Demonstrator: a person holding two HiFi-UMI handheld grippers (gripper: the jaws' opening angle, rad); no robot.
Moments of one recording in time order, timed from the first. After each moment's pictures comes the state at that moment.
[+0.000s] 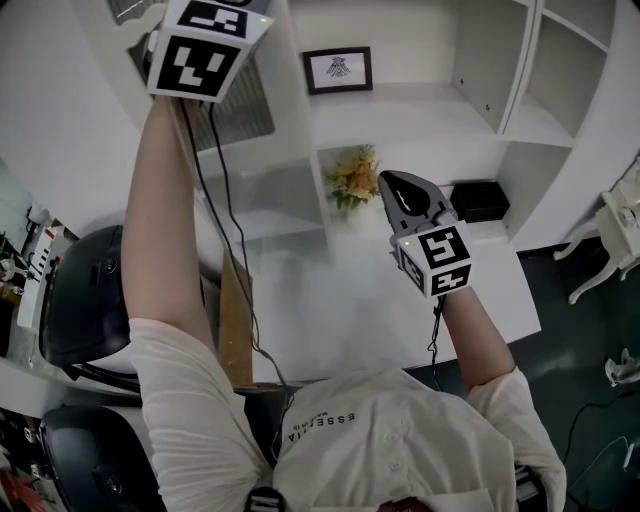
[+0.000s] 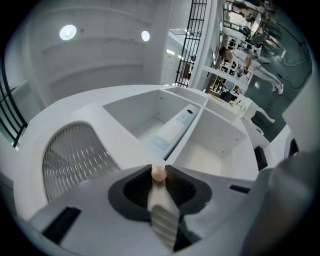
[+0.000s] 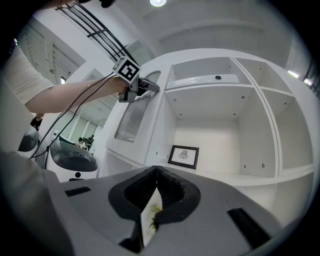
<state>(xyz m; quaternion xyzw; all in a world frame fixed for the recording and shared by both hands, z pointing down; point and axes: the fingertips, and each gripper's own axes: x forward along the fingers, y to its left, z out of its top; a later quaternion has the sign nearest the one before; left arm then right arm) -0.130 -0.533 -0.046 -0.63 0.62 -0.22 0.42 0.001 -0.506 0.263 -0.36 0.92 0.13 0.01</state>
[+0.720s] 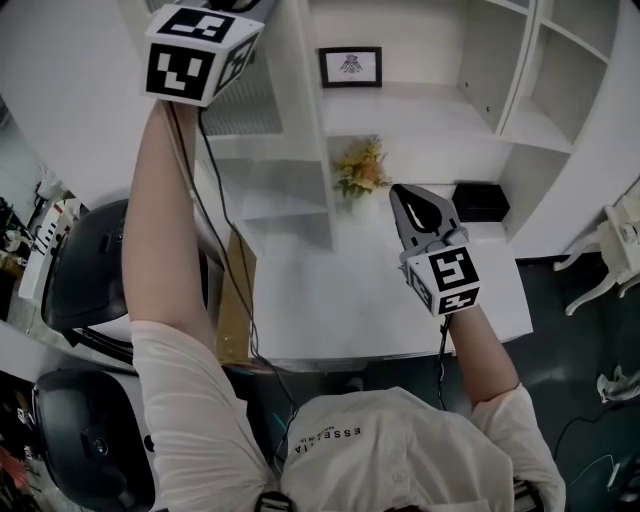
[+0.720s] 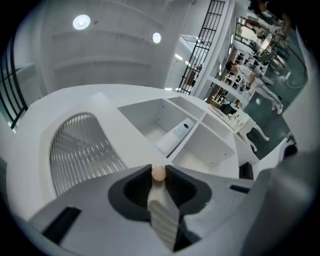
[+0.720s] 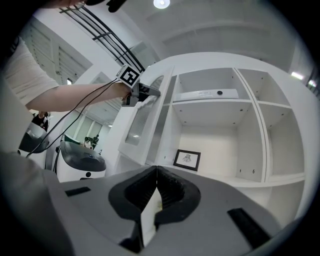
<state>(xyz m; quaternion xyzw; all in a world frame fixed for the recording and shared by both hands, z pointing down) -0.126 -0.478 -0.041 -0.68 0.60 -0.19 0.37 0.031 -0.437 0.257 -0.34 0.93 0.15 0.00</state>
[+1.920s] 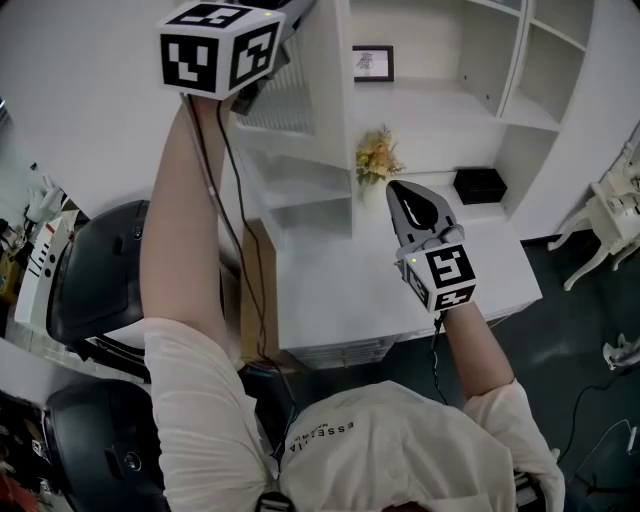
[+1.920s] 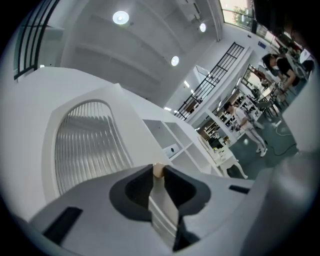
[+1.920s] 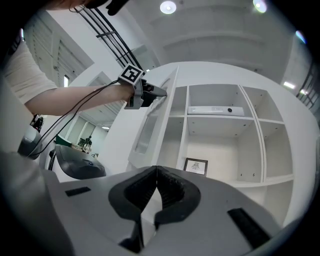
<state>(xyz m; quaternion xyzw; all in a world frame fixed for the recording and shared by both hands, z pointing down) -0.136 -0.389 -0.042 -0.80 0.51 -0.08 0.31 -0.036 -0.344 0.247 -0.39 0.91 0.16 0.03</state>
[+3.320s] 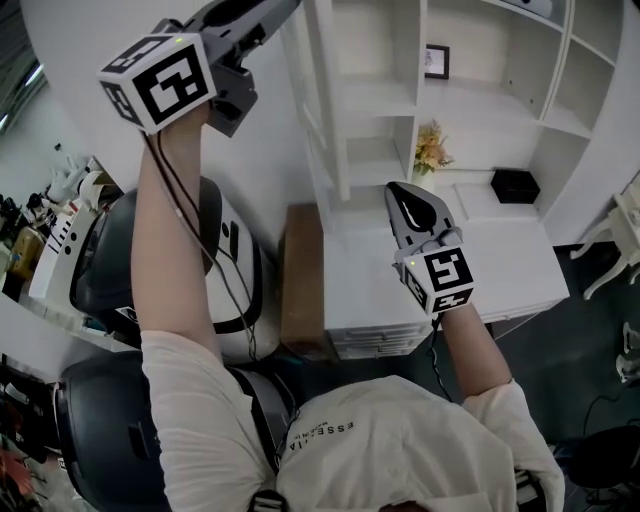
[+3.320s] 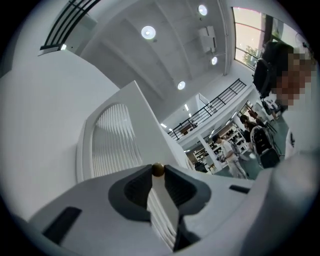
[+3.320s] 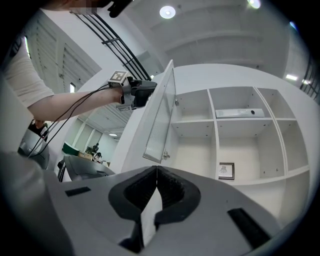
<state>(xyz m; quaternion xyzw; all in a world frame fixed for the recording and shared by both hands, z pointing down) -0.250 -0.242 -0.041 -0.87 0.42 0.03 0.25 -0.154 -0.258 0.254 -0.34 0.92 0.16 0.05</state>
